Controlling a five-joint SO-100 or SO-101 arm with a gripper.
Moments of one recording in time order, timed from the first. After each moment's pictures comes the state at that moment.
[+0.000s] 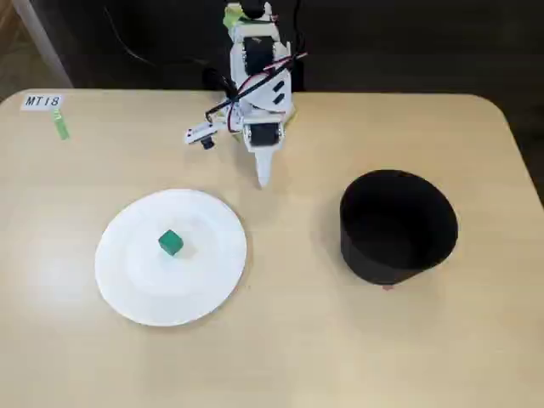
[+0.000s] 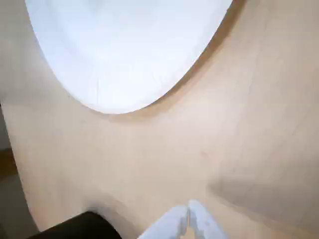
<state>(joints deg) -1.8 184.5 175.4 63.7 -4.5</state>
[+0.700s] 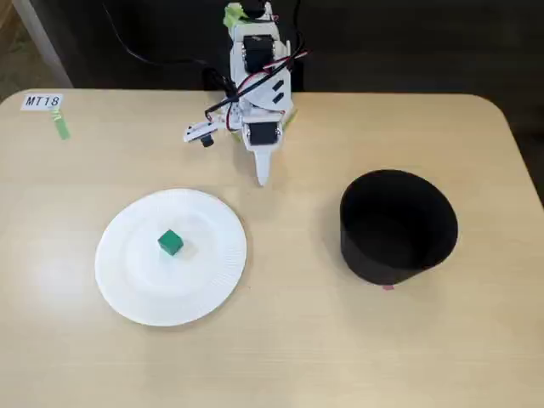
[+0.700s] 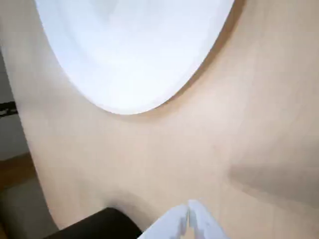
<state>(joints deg) -1.3 184.5 170.5 65.7 -1.5</state>
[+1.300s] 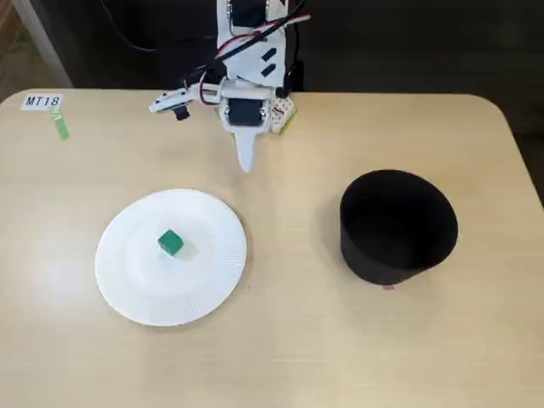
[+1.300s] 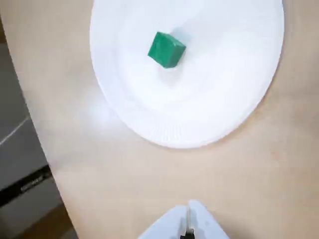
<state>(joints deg) 11.9 123.8 119.4 66.5 1.7</state>
